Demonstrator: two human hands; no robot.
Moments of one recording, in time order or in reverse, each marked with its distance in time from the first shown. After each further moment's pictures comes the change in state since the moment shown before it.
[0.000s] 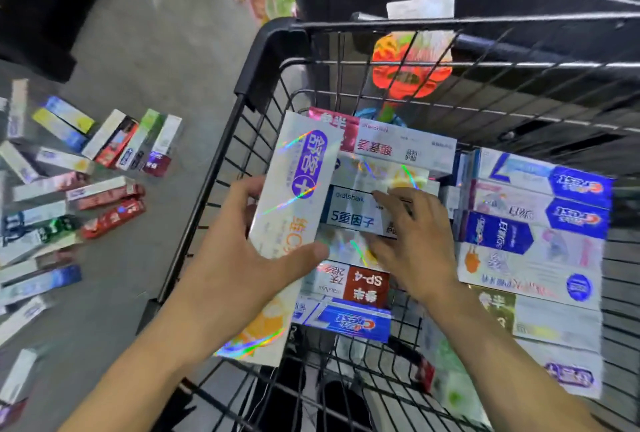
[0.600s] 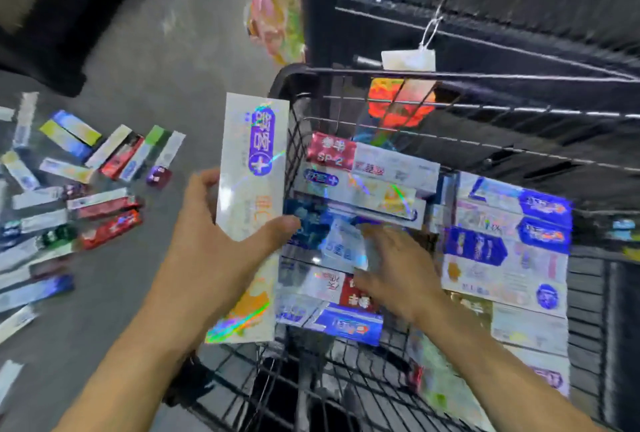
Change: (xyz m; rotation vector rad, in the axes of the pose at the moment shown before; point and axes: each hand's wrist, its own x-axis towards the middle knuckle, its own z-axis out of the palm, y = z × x) left_hand -0.019 0.027 -0.027 -0.084 0.246 0.051; right_hand 0.001 -0.045 -0.054 0.130 -0.504 0.112
